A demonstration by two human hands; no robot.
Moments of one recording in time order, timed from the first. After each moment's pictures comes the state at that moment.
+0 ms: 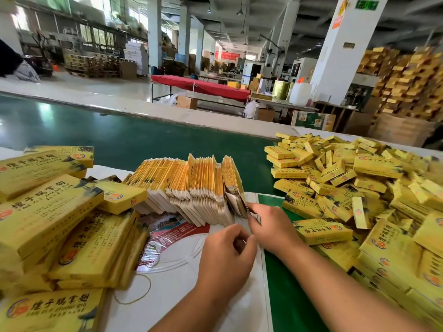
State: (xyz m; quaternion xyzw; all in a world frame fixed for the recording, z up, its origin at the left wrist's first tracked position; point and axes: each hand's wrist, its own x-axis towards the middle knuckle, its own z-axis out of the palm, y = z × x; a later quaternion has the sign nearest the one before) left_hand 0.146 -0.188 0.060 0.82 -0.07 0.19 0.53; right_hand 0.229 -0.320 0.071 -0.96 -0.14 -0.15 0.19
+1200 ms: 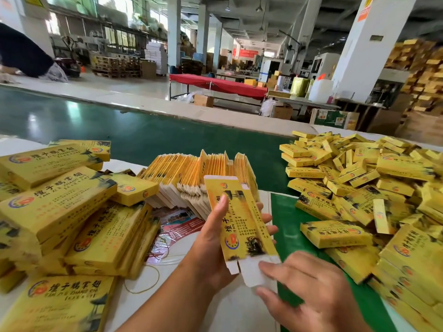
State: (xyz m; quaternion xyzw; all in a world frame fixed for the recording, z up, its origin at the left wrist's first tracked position) left_hand 0.150 -0.162 0.080 0.30 -0.12 -0.18 0.93; right_hand 0.111 -0.343 0.080 -0.81 -0.40 -0.36 0.22
